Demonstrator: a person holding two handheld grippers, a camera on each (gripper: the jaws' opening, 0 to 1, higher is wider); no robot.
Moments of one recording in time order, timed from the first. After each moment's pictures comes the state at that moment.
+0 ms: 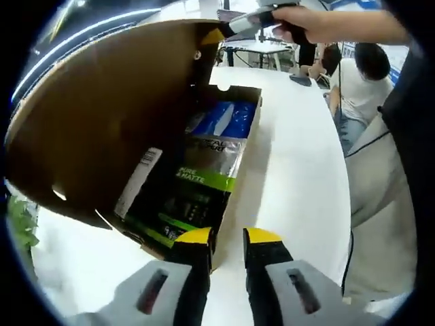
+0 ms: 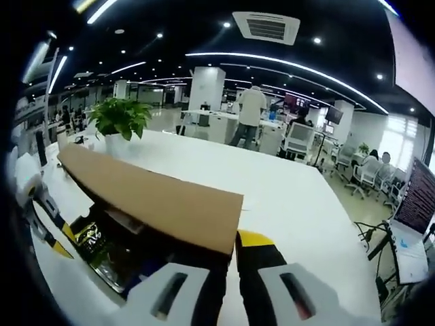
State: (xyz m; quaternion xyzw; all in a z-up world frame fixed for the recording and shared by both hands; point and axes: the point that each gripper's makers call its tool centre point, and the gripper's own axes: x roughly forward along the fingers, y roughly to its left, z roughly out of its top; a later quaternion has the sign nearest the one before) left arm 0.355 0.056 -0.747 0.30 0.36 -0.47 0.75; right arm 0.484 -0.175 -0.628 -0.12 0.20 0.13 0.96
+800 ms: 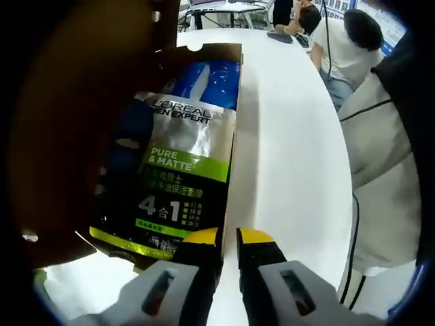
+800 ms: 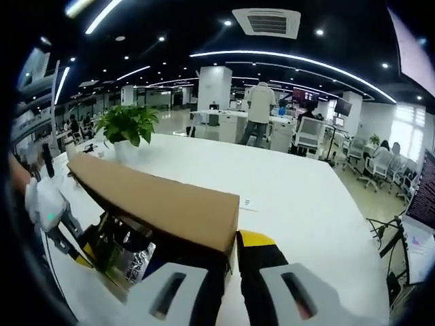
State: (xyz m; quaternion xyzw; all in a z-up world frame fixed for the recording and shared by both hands) left arm 0.351 0.059 -0.778 0.37 0.43 -0.51 0.65; right arm 0.490 -0.173 -0.621 -0.08 0.21 0.16 0.96
